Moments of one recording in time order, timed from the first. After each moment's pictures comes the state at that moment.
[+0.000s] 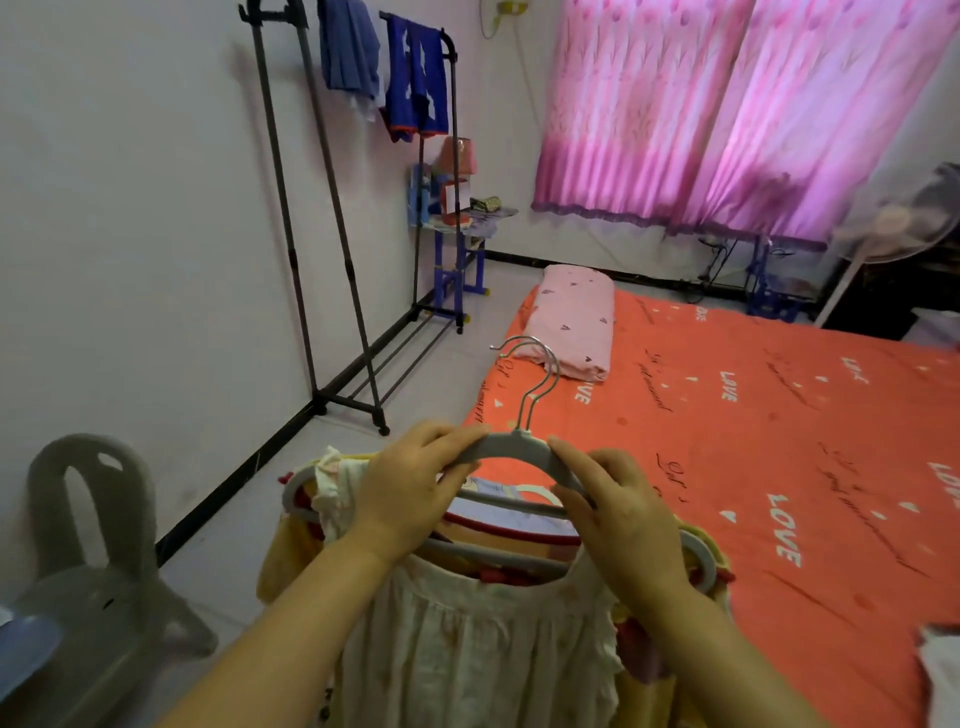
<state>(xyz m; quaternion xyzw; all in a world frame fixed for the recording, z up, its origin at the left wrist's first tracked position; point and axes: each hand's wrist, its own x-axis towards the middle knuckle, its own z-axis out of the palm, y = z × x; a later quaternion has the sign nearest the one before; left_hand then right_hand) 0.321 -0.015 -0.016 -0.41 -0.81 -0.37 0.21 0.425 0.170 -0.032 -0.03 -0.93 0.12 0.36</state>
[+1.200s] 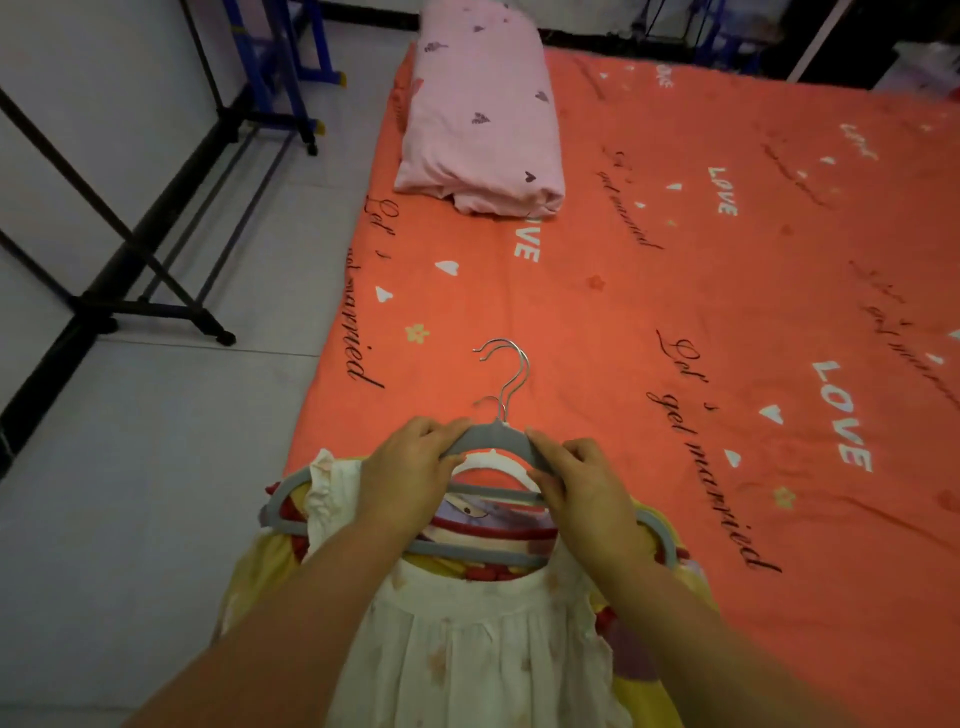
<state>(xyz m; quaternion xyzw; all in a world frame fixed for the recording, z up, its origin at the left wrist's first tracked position) 0.024 0.246 -0.373 -0.38 -0.87 -0.29 -0.09 0.167 0.380 -0.372 -0.29 -0.92 0.25 0.09</state>
